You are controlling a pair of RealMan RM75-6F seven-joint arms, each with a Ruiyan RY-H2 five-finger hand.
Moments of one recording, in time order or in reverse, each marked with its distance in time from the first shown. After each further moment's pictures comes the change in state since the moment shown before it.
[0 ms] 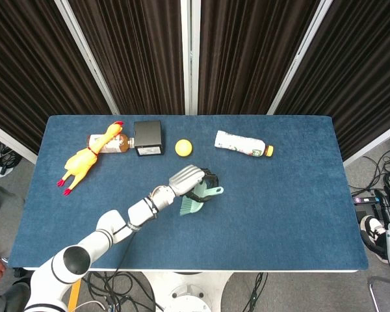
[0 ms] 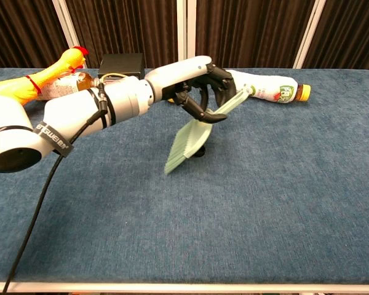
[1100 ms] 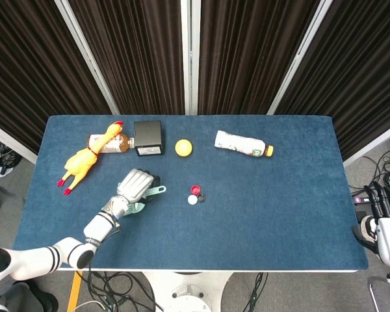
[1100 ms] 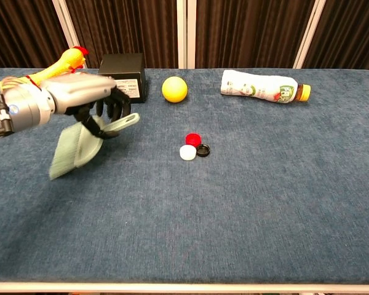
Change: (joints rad) left arm 0.282 0.458 -0.049 -0.812 -0.511 -0.190 1.200; right arm 0.029 -0.033 0.008 0.029 -0.018 -0.016 0.007
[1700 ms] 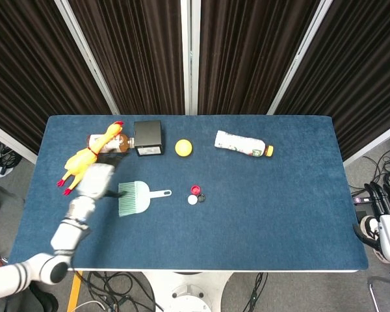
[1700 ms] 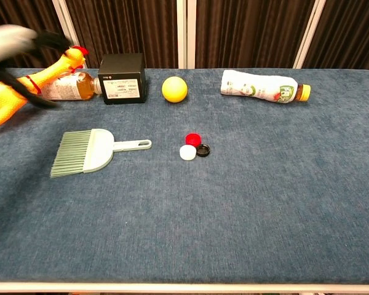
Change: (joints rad) left arm 0.252 0.204 -0.039 -0.197 0.039 0.326 -0.123; right arm 0.033 0.003 0.001 0.075 -0.008 -0.053 0.097
